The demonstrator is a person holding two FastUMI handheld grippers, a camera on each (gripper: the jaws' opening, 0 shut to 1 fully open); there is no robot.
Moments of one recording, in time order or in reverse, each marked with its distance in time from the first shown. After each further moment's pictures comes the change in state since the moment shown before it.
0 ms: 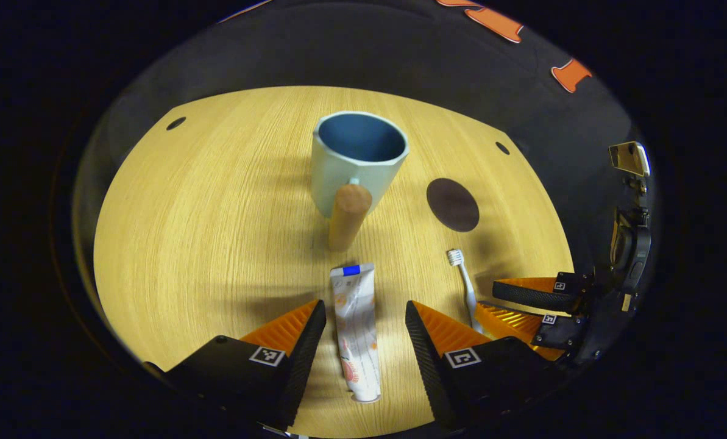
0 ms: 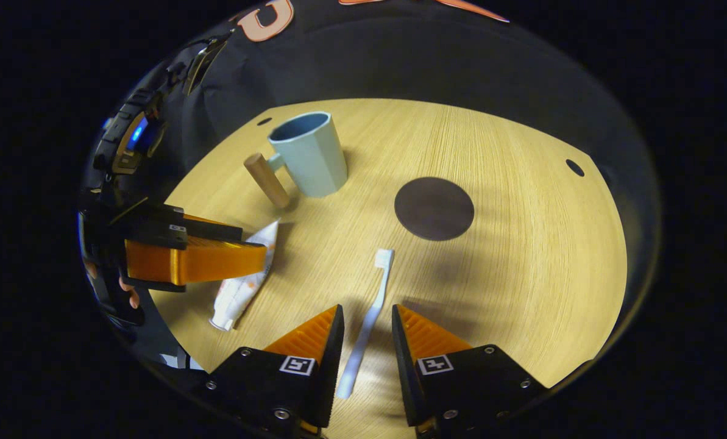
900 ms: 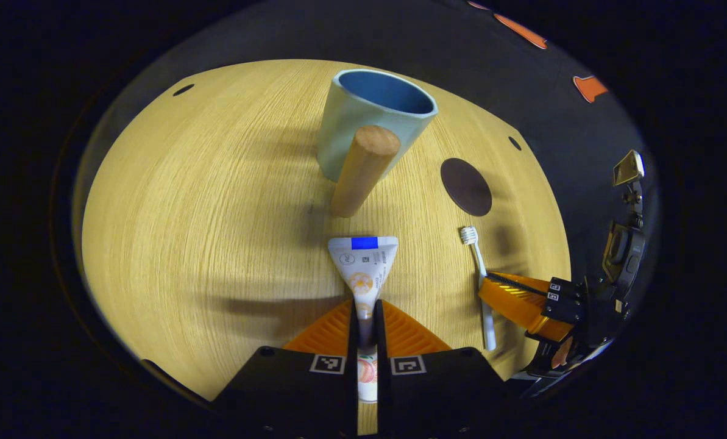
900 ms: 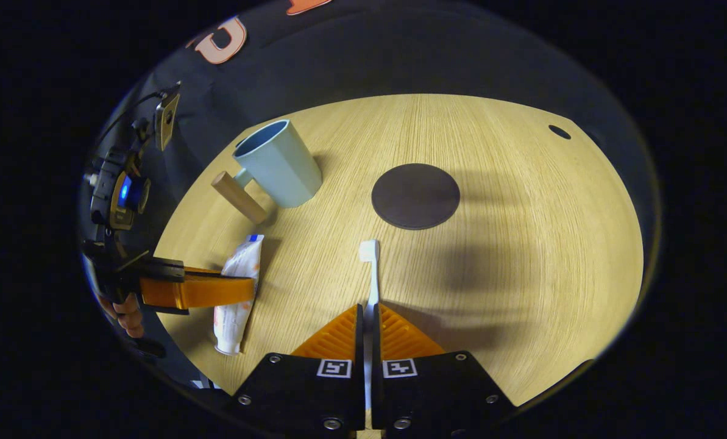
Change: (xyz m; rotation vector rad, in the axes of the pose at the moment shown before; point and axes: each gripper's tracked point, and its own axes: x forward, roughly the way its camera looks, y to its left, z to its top) left arm 0.016 -0.001 -0.030 -0.071 0.031 -0.045; right arm 0.009 0.000 0.003 0.184 -0.086 0.031
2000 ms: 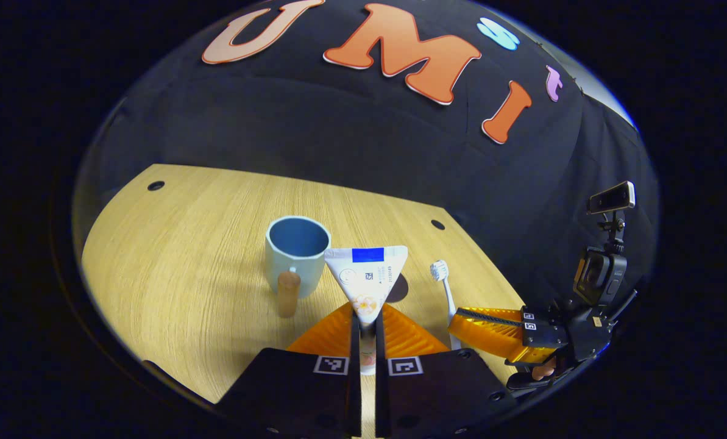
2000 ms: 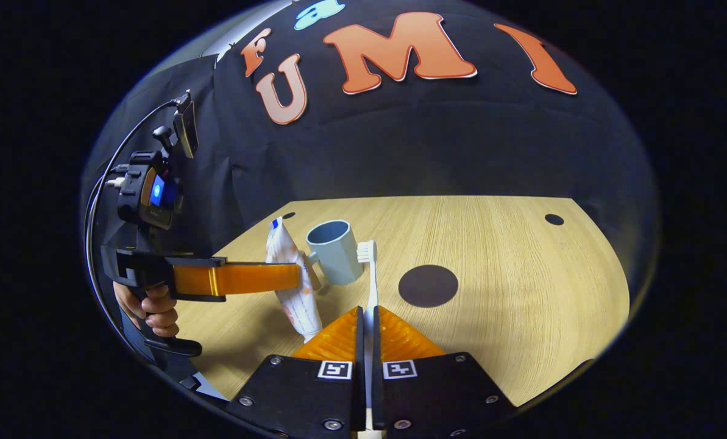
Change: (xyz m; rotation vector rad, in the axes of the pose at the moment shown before) left arm -0.034 -0.013 0.085 0.184 -0.579 -0.195; right arm -0.077 0.009 0.071 -0.144 -0.482 0.095
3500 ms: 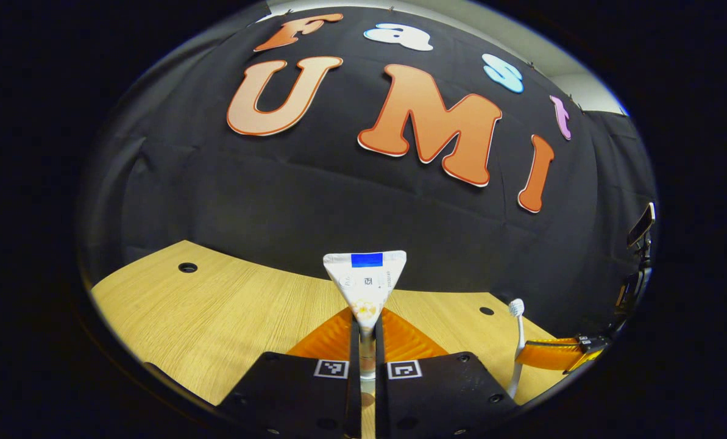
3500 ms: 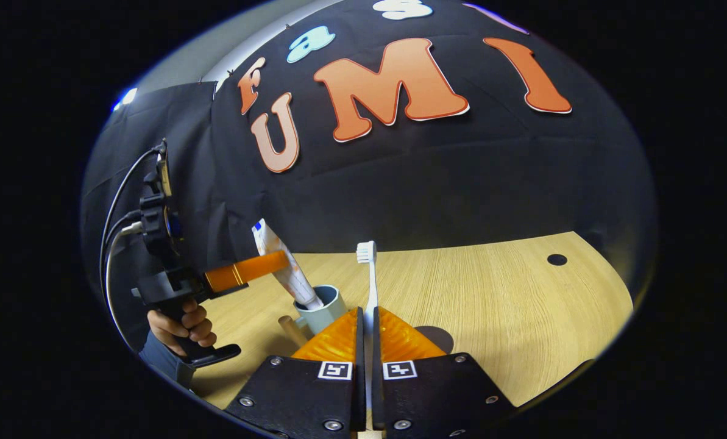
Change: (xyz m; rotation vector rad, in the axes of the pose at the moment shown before) left arm -0.013 0.072 0.092 0.056 -0.409 0.181; right arm 0.034 -0.016 0.071 0.048 -0.237 -0.003
